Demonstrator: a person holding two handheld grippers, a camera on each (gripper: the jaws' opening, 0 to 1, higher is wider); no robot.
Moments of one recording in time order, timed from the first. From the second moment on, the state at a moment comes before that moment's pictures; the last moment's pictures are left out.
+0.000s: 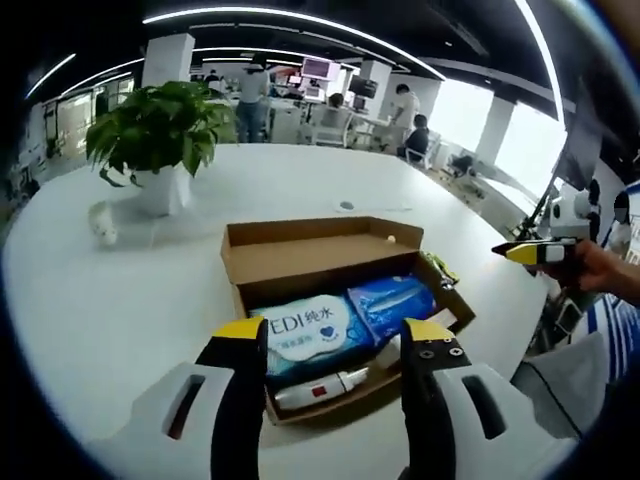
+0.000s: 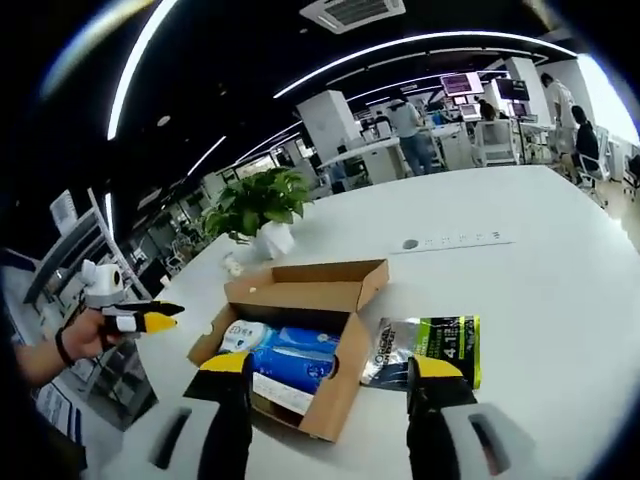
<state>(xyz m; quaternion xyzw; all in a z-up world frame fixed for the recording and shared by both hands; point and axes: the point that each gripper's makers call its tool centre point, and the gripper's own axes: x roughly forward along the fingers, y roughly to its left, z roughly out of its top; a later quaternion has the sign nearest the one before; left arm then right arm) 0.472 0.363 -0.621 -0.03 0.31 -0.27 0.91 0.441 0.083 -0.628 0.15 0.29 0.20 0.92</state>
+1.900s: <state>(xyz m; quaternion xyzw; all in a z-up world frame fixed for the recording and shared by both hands) 0.472 0.375 -0.632 0.05 0.33 -0.32 0.89 0.454 0.148 -0.629 0.08 0.31 0.28 0.90</state>
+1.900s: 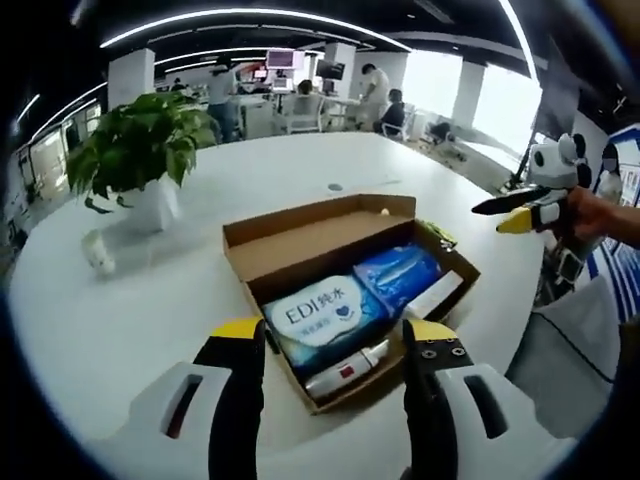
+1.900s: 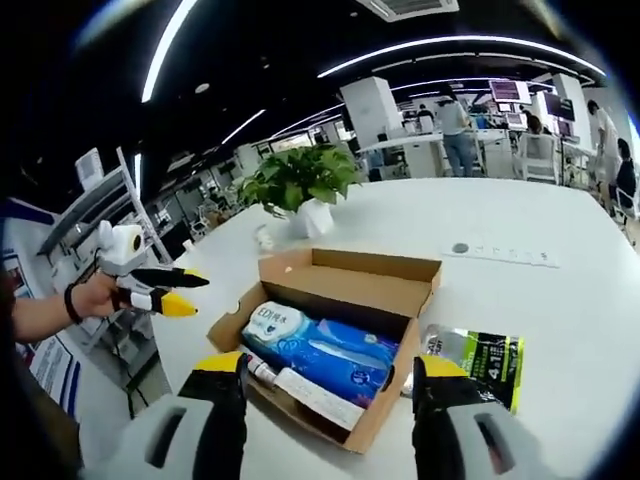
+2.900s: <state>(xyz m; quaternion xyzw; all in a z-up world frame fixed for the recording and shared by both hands) 0.506 0.352 -0.679 0.24 0.36 -0.41 0.80 0.488 0.249 -0.683 -0.10 0.37 0.43 0.82</state>
